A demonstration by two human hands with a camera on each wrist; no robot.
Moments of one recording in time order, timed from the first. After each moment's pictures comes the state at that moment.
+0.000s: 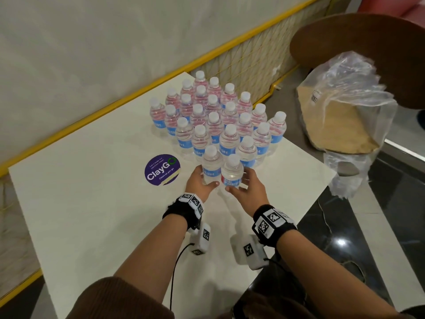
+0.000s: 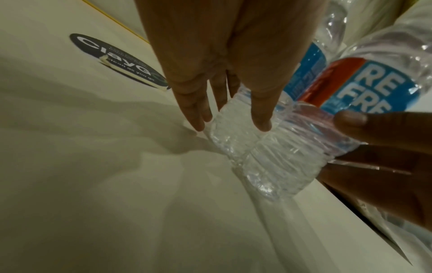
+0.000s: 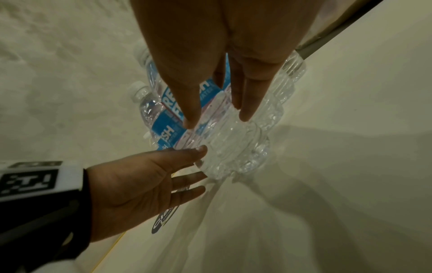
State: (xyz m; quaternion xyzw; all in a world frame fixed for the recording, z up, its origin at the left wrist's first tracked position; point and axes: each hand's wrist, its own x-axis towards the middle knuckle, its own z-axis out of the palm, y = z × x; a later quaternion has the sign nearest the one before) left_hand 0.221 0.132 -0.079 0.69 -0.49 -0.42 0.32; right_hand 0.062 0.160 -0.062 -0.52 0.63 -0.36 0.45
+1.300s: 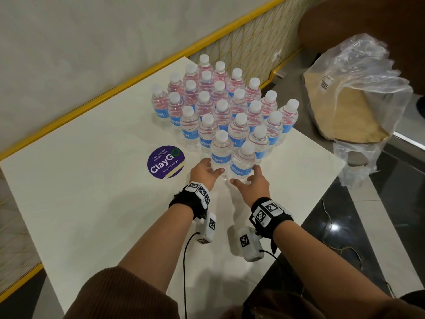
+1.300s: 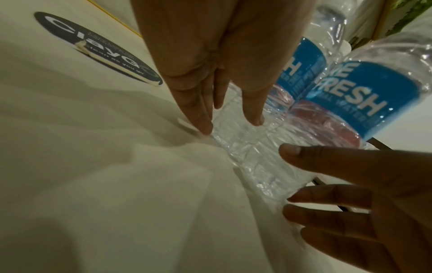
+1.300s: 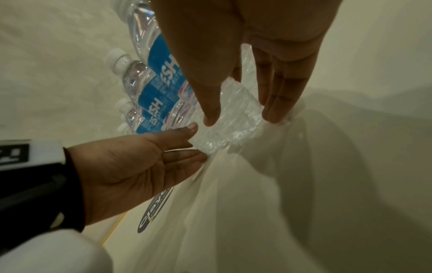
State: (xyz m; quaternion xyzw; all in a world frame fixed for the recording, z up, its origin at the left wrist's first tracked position) left_hand 0.232 0.114 -0.088 0.71 -0.48 -0.43 0.27; right_hand 0.087 0.154 -0.074 -0.46 0.74 -0.27 0.42
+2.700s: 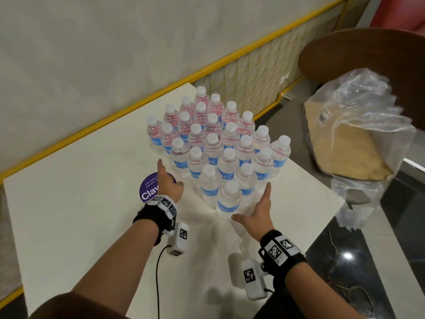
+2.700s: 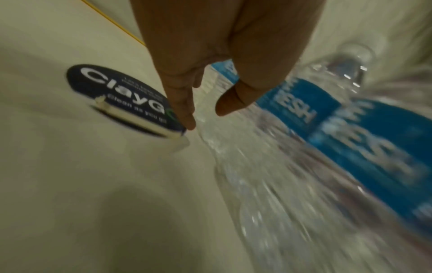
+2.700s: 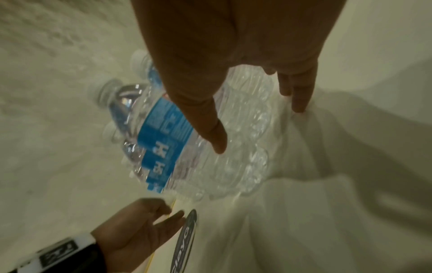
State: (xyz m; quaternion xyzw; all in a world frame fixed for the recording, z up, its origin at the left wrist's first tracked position) left_hand 0.281 0.065 -0.078 0.74 -0.38 -0.39 0.40; right_hand 0.040 0.128 -0.082 -0.50 0.60 -0.43 0.46
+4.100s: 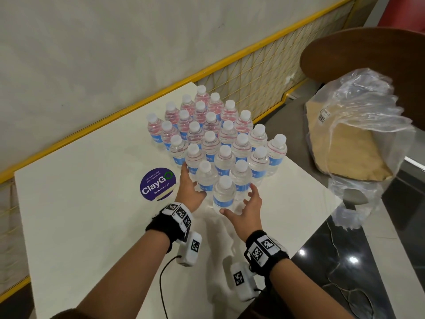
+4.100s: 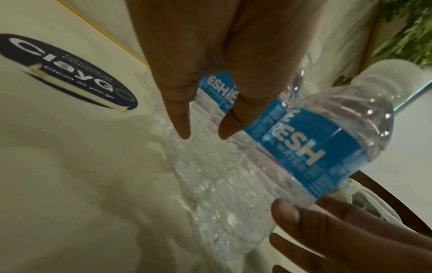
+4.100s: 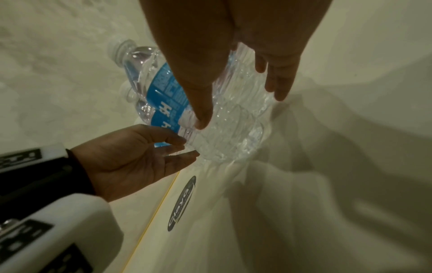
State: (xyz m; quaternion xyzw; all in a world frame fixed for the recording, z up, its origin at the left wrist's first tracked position) left_hand 0.226 0.096 -0.070 0.65 -0.46 -0.46 0.40; right_hand 0.051 0.143 -0.082 -0.48 0.63 -0.38 0.48
